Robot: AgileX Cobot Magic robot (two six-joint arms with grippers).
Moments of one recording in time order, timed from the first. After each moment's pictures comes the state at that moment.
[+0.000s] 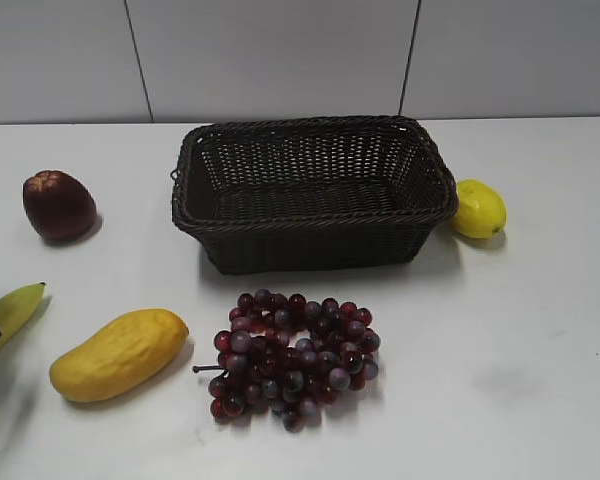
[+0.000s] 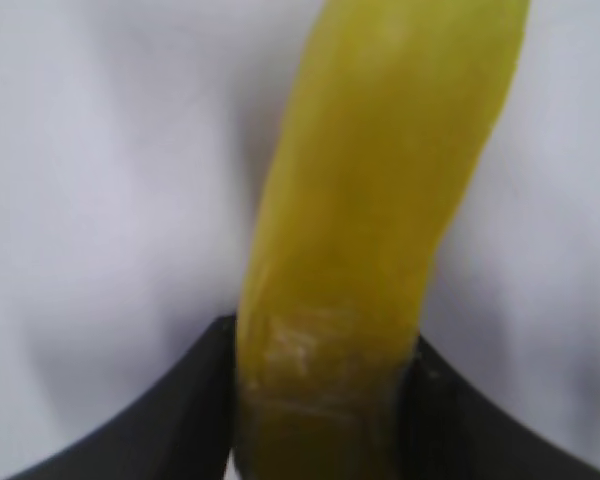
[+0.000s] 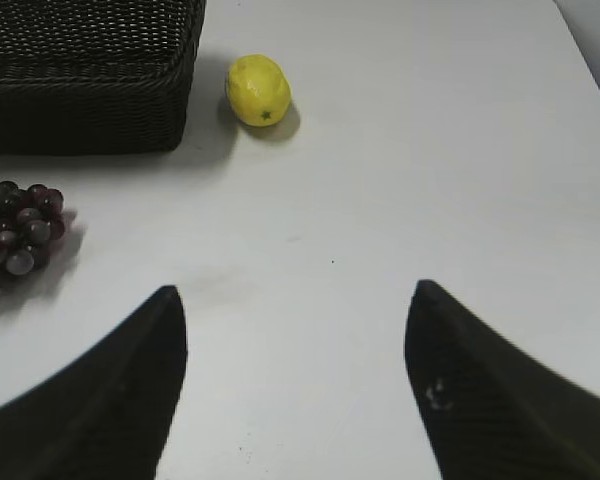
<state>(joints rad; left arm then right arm) 0.01 1.75 -0.75 -0.21 0.63 0.35 0.10 -0.01 -0.50 0.10 1.03 0.03</state>
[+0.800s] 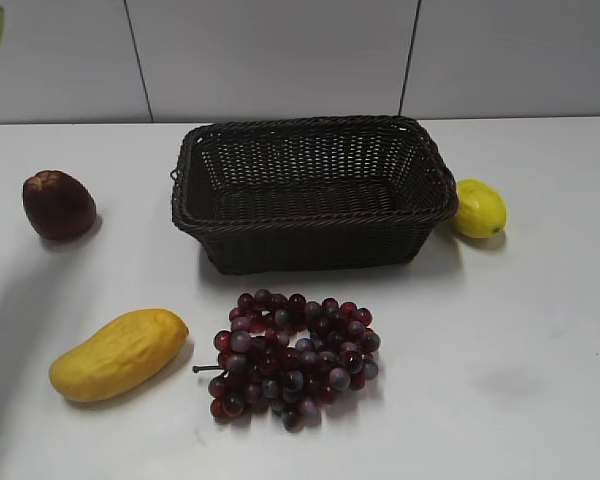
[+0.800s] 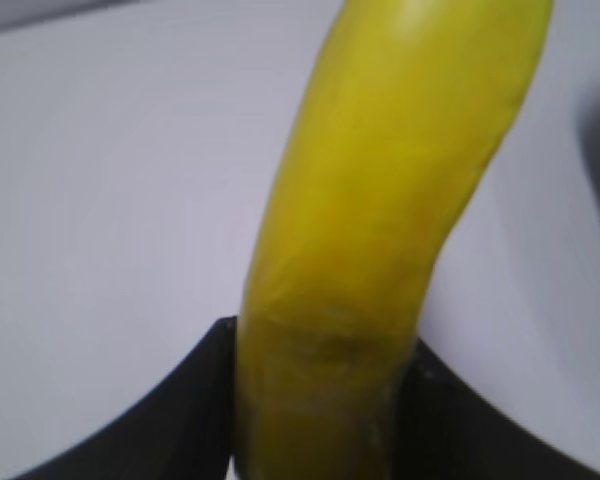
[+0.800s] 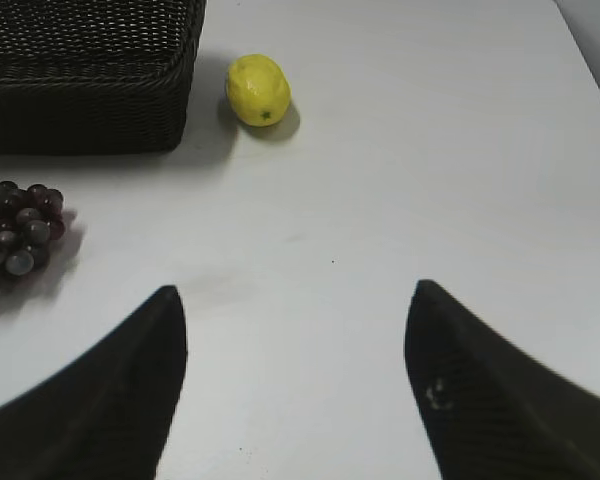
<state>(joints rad) 0.00 1.53 -1.23 -0.25 0.71 0.35 0.10 -0.01 -0.50 0.10 1.03 0.03</state>
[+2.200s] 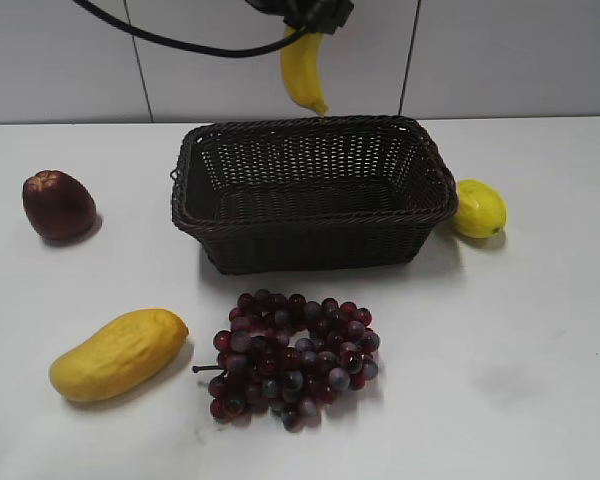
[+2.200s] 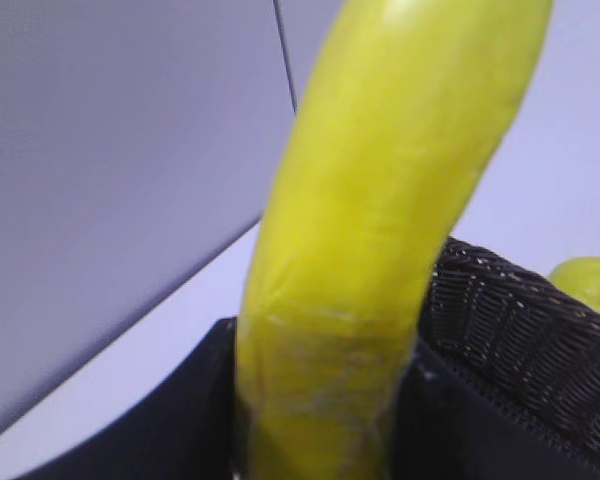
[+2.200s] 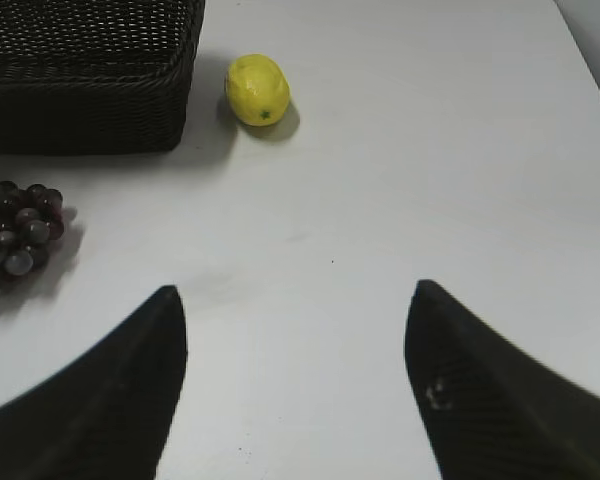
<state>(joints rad) -0.61 2.10 -2.00 -0.24 0.63 0.35 0.10 -0.01 -0.50 0.10 1.03 0.03</state>
